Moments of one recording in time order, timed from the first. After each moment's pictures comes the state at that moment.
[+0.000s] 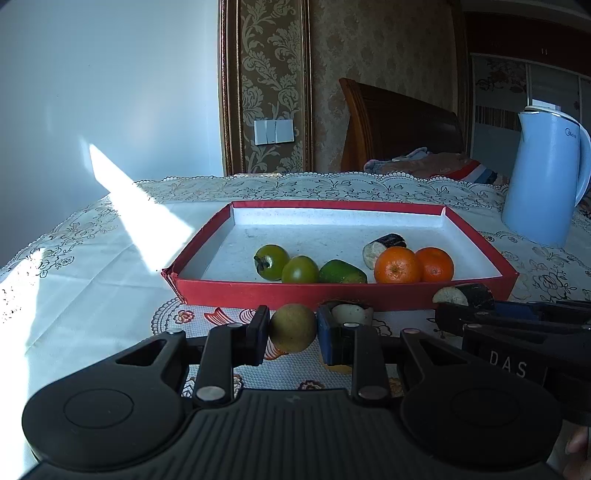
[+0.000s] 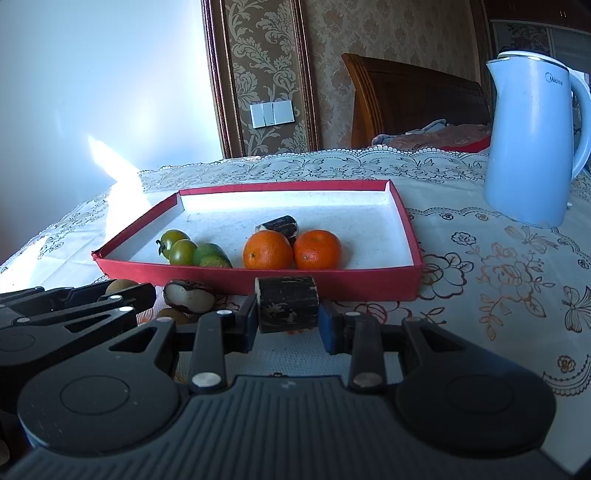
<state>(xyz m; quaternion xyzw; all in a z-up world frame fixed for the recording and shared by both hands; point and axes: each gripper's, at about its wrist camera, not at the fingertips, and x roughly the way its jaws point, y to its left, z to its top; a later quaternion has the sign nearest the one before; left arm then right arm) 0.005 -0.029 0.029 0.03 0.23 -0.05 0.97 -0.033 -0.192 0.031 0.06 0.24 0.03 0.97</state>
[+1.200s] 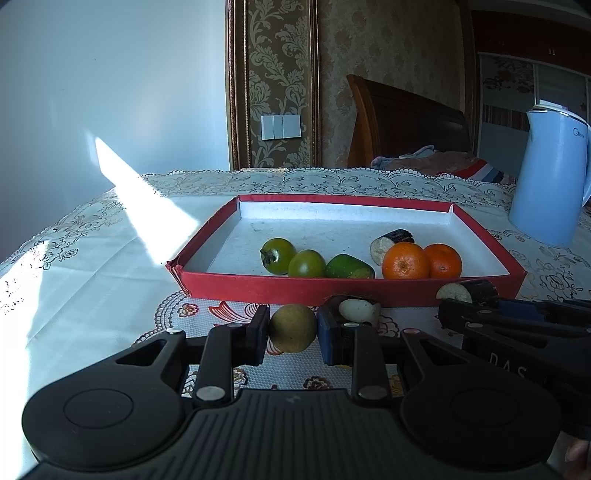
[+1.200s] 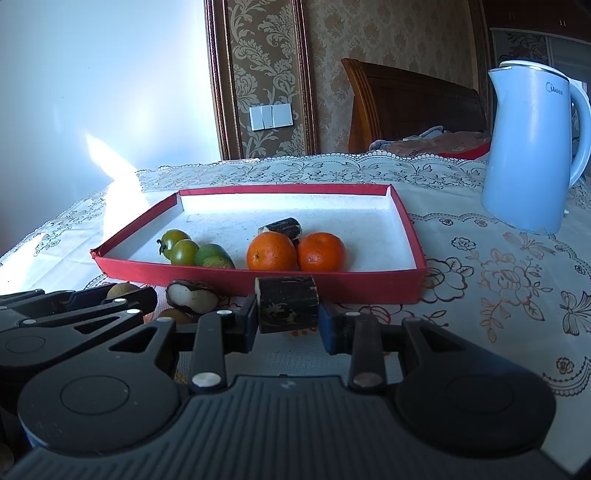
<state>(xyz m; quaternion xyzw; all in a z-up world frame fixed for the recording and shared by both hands) 0.006 -0.029 0.025 0.03 0.24 -0.04 0.97 -0.033 -0.184 0.032 0.05 0.24 0.02 0.97</state>
